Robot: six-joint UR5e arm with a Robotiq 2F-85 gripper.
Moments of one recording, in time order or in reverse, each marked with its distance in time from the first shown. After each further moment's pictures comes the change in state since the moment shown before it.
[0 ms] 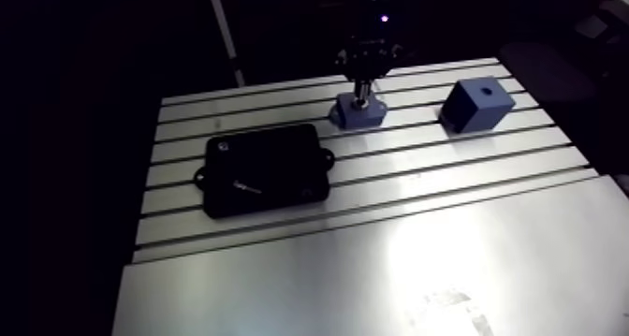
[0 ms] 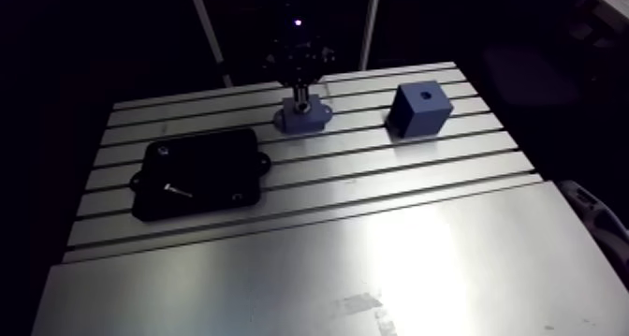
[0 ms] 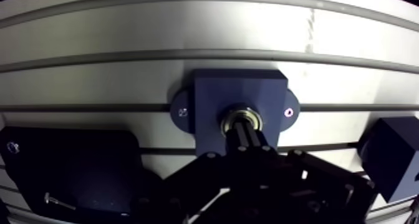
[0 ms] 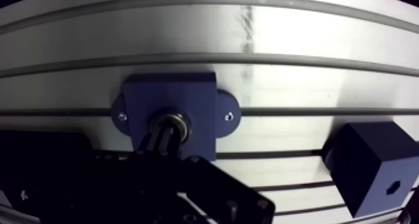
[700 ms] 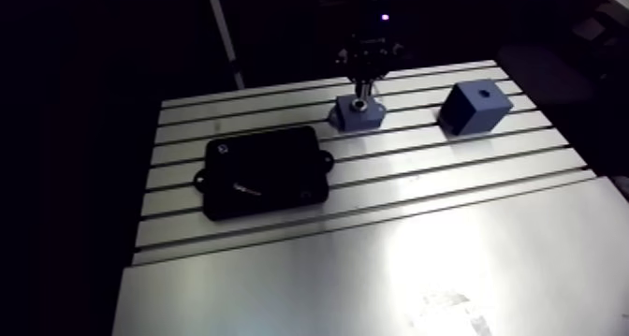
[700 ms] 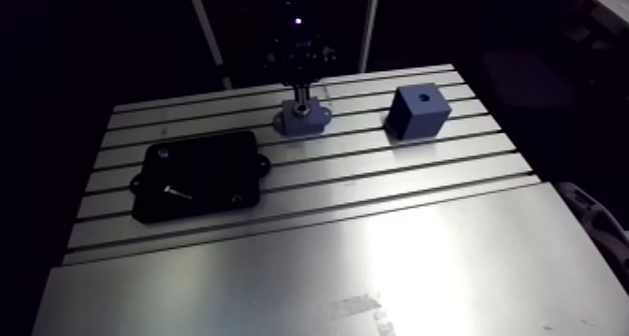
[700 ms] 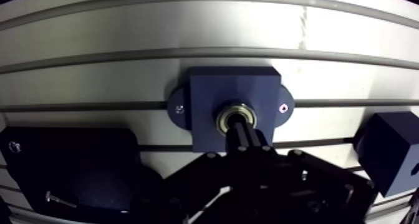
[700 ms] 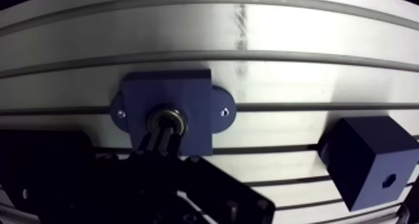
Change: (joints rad) arm -0.003 -0.008 -0.006 0.015 -0.006 0.009
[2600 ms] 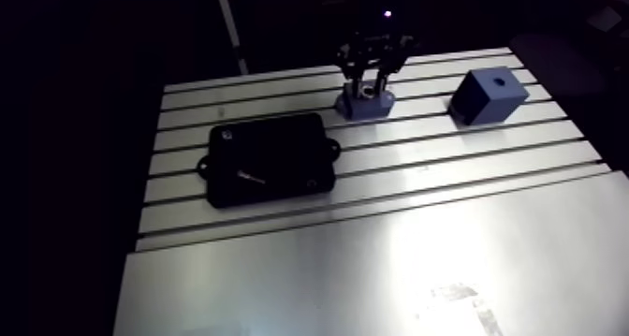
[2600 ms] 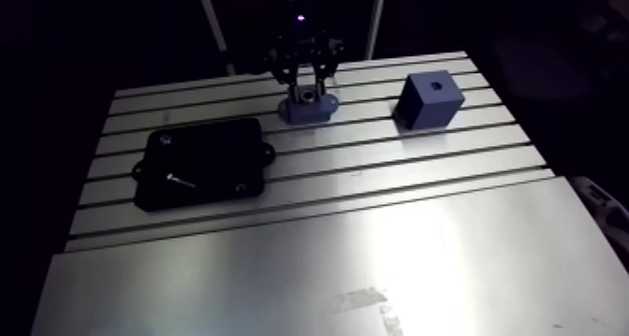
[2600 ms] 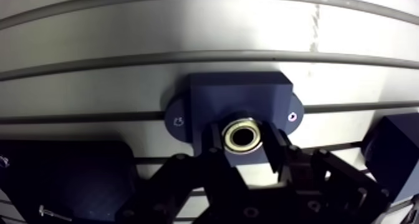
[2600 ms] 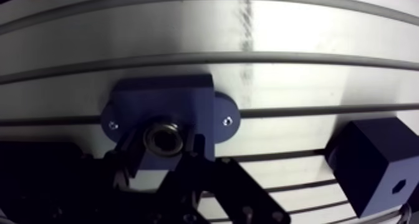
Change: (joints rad) arm 0.021 0.042 -0.005 -0.011 -0.040 0.034
